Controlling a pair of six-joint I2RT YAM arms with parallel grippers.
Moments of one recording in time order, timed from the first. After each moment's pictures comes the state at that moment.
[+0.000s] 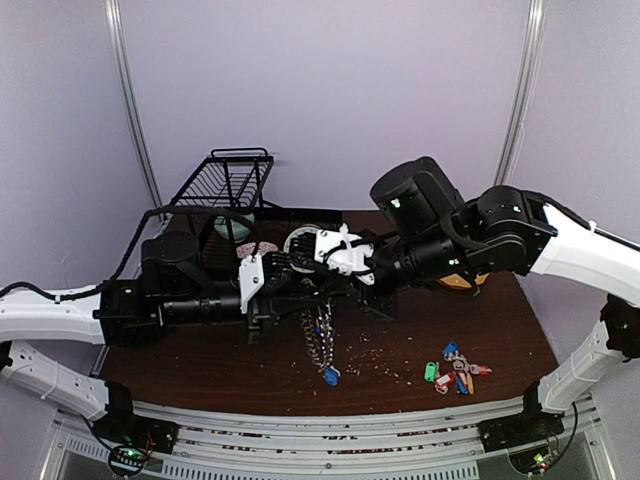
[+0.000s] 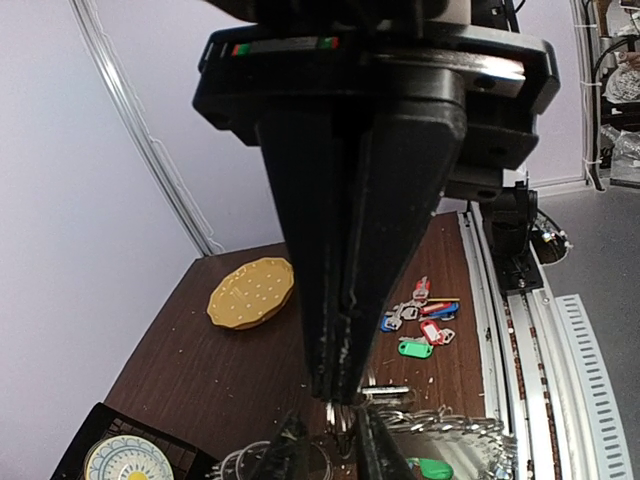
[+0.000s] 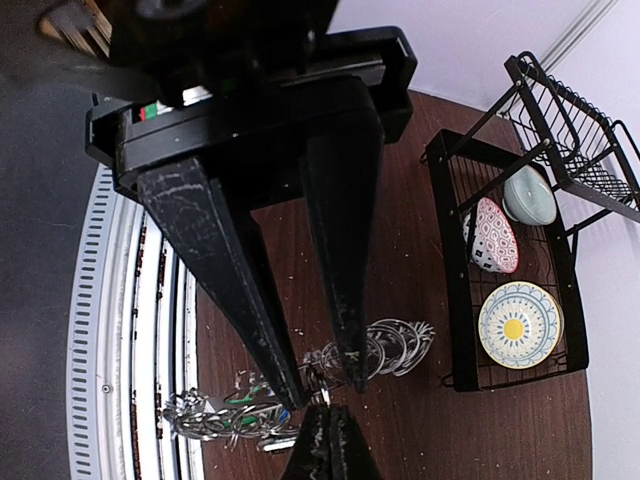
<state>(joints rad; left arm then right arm) -1.18 1.12 0.83 0.15 0.14 0.34 1.24 1.48 1.63 -0.82 0.01 -0.39</state>
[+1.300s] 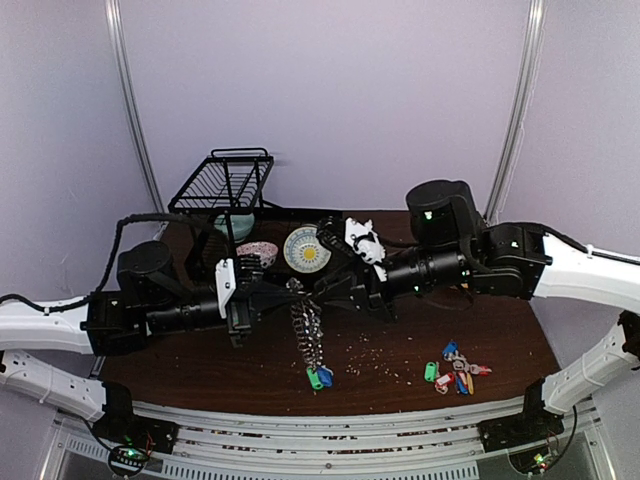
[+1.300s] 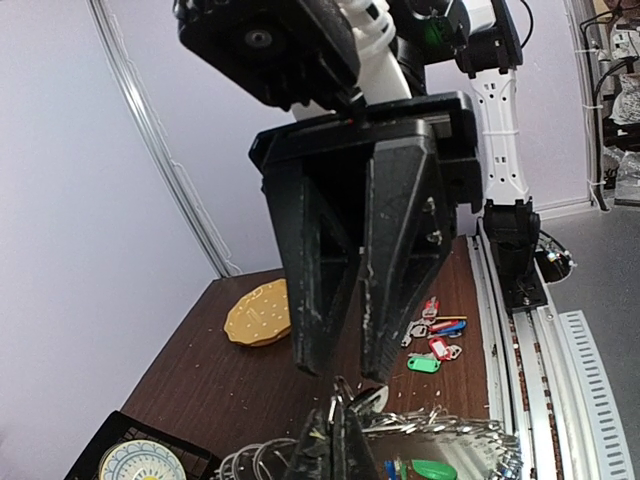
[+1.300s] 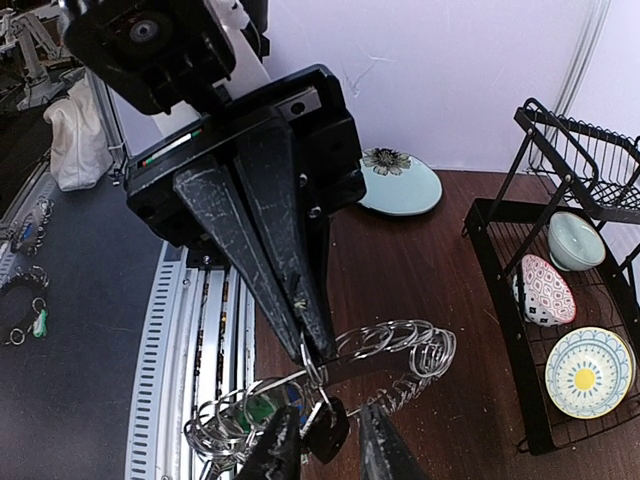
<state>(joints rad) -1.18 1.01 0.73 0.24 0.14 0.35 1.13 1.34 1.27 -0.35 -0.28 -0.20</state>
